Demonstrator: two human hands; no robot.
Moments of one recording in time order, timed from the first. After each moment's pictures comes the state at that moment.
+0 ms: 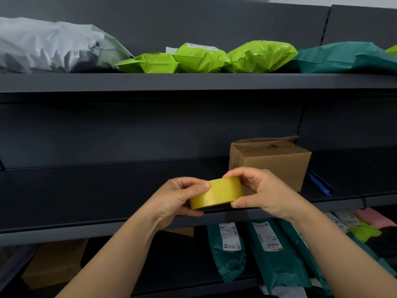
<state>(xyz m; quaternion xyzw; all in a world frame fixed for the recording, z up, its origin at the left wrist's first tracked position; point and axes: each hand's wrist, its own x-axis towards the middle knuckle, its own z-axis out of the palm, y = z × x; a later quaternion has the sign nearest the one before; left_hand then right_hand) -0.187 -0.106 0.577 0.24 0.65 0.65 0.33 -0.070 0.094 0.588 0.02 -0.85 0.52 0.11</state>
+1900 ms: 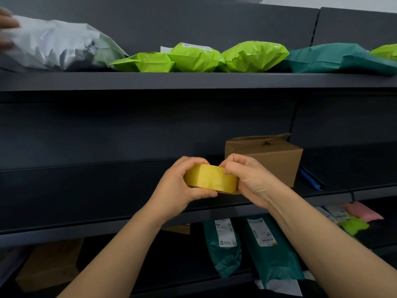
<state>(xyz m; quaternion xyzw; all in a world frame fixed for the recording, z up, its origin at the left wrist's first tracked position) -0.178 -0.101 0.587 0.45 0.73 0.51 0.00 -0.092 0.055 0.608 -0.11 -0.70 0.69 0.16</state>
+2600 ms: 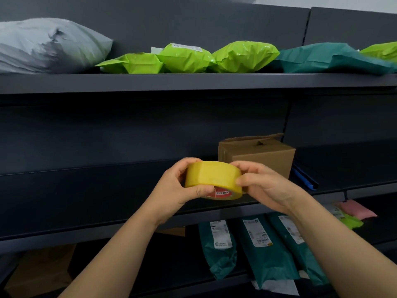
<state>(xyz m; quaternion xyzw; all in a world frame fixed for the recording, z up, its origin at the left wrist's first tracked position) -0.178 -0.089 0.585 0.42 0.67 0.60 0.14 -0.064 0.105 0.597 0.02 -0.72 0.69 0.06</state>
